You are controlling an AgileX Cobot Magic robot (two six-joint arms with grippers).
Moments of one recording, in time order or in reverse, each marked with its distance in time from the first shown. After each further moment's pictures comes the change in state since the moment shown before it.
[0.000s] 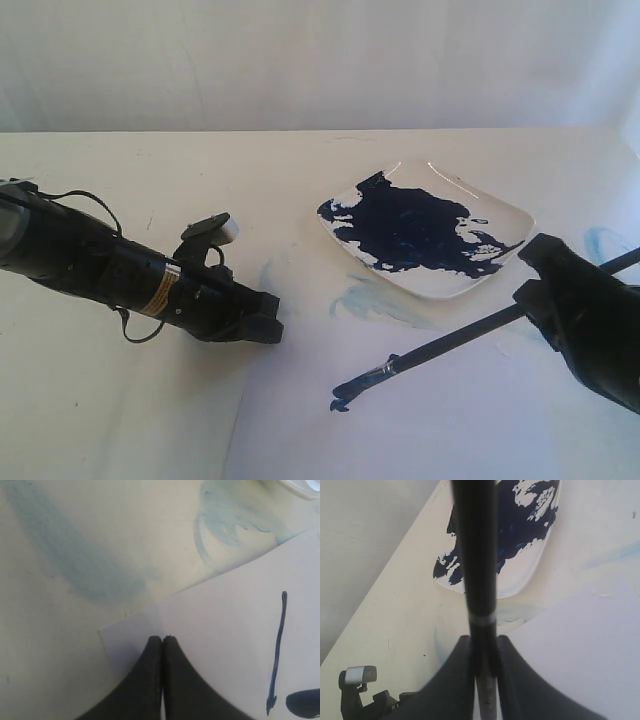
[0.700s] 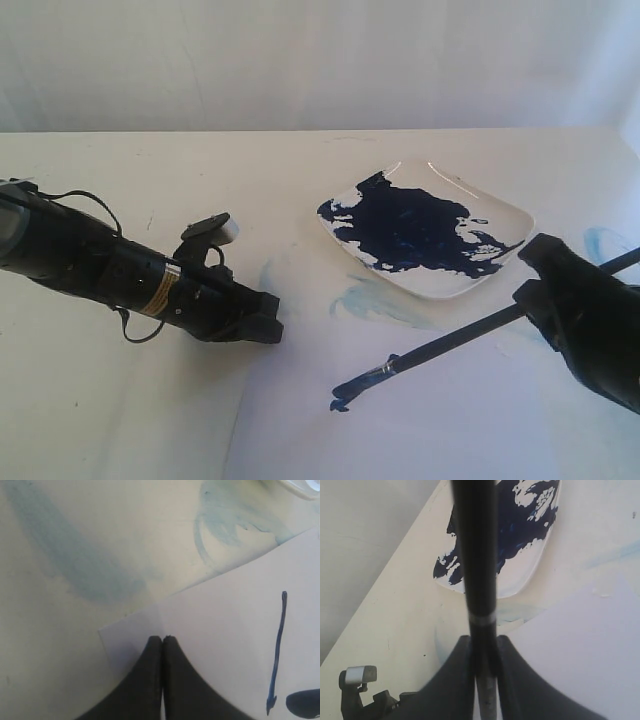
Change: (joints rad) left arm 0.000 0.000 0.000 0.000 0.000 0.000; right arm 0.000 0.000 0.000 -0.002 0.000 0.000
